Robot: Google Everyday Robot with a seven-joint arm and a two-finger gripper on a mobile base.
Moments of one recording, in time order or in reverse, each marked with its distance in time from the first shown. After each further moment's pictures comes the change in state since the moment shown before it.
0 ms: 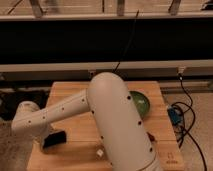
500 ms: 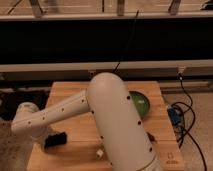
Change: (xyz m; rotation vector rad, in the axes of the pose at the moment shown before) arm 0.000 -0.005 -0.002 0.014 -0.001 -0.027
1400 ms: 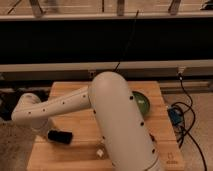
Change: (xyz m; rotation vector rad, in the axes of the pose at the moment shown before) arm 0.004 0.029 -0.021 0.005 -0.044 0.065
